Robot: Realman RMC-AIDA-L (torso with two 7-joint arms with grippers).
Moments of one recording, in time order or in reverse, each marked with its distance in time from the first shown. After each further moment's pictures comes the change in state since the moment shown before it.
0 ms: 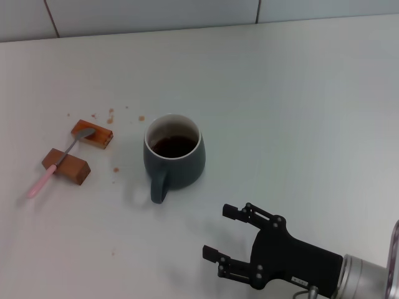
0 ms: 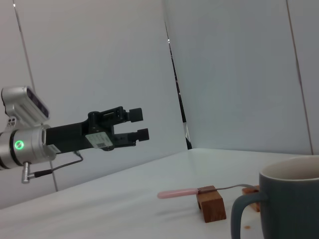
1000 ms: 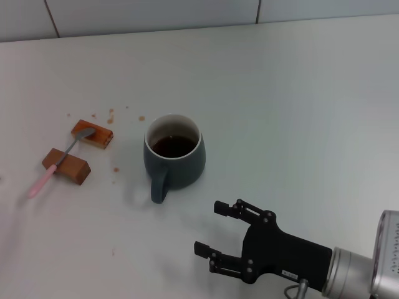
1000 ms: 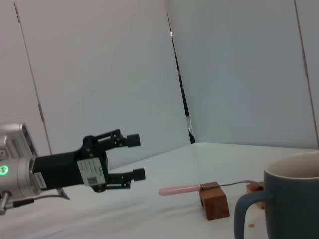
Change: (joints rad) left arm 0.065 -0.002 -0.026 -0.262 0.001 -0.095 -0.179; right arm 0.034 0.010 0.003 0.001 0.000 0.037 0.021
